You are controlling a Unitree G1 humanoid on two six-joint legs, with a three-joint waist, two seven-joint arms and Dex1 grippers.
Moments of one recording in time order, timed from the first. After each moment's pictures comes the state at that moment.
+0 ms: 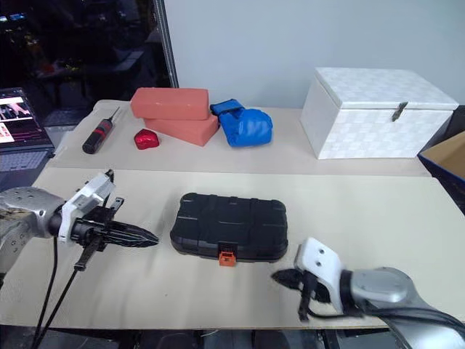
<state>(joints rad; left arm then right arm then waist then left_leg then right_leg) -0.38 1.03 0.04 -0.27 -0.68 0.72 -1.48 0.06 -0.81 0.02 -0.72 0.35 0.73 0.78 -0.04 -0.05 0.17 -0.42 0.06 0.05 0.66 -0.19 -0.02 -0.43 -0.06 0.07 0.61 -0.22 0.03</state>
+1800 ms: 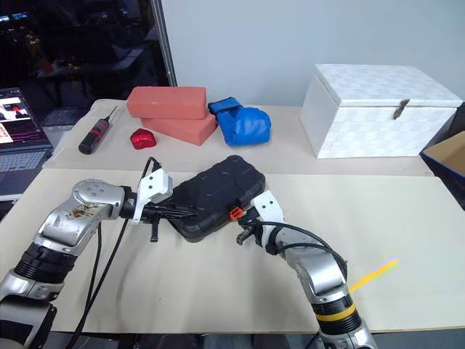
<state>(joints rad) -0.59 0.76 -0.23 -0.03 -0.28 0.48 -1.19 -0.32 -0.24 0.17 -0.31 0.22 0.84 0.42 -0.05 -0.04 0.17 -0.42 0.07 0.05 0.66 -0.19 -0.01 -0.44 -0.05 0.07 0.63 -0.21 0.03</state>
